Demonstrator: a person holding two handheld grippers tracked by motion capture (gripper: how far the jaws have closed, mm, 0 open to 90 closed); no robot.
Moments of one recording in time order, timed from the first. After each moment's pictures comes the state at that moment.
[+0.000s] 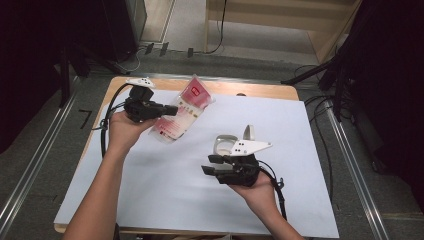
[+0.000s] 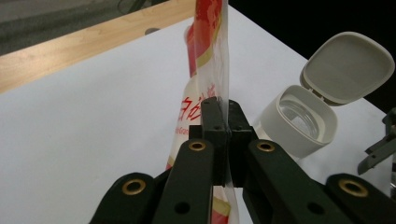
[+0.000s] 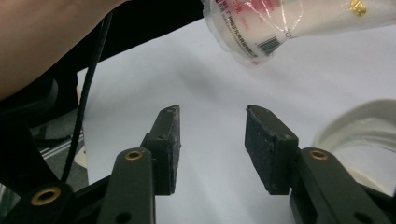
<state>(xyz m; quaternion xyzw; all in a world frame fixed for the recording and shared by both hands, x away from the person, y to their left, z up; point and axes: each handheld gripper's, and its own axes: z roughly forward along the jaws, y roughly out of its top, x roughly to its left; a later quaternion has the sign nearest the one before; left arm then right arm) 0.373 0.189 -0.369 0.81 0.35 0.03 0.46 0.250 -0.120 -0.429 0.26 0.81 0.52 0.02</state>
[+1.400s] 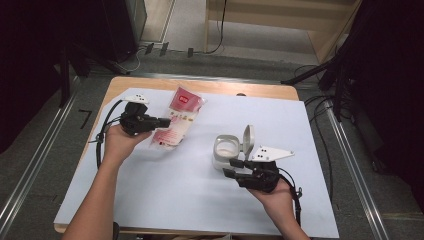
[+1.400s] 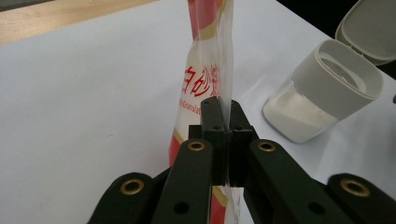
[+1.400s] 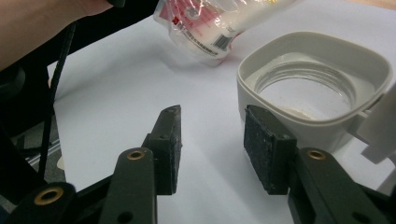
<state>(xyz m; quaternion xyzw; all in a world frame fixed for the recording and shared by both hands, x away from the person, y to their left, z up) 0.363 0.216 -0.417 0.82 0.36 0.03 0.45 0.244 -0.169 -0.449 0.31 0.80 0.51 0.04</state>
